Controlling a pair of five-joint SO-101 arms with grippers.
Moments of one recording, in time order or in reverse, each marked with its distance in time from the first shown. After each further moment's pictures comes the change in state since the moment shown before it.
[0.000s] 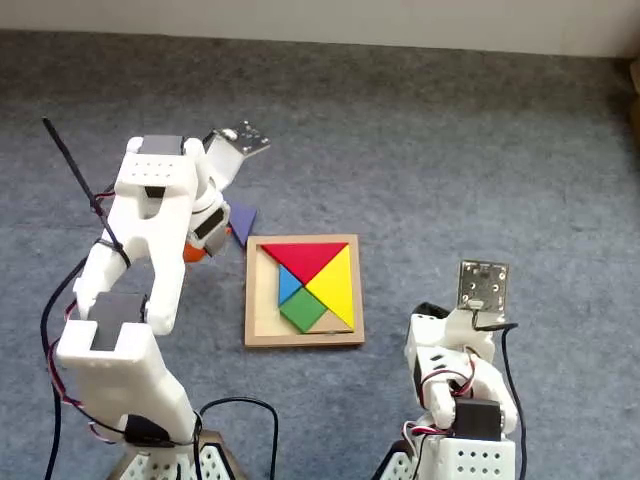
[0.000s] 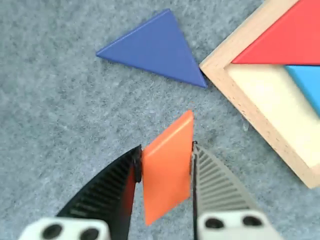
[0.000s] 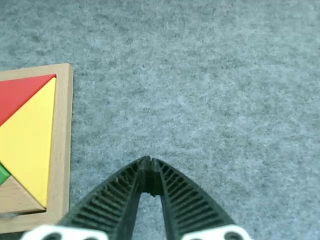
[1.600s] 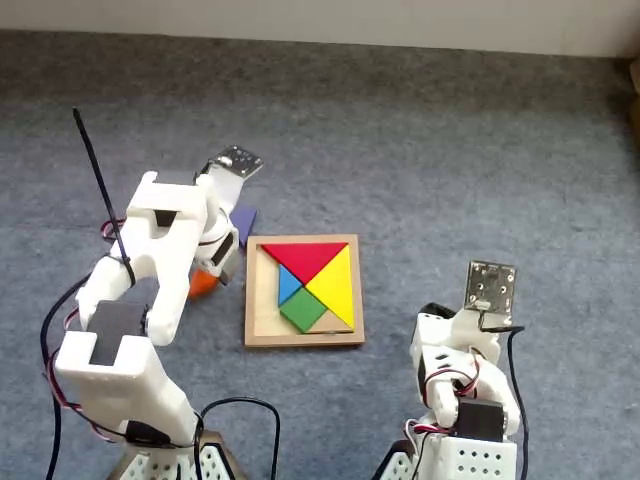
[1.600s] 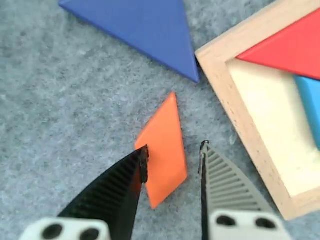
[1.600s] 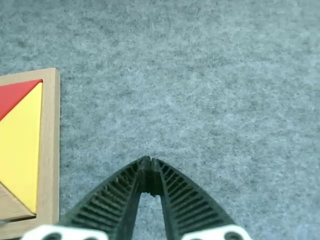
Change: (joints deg) left arm 1.8 -2.6 16.9 -10.6 14.3; right arm 2.5 0.0 0.0 0.0 0.0
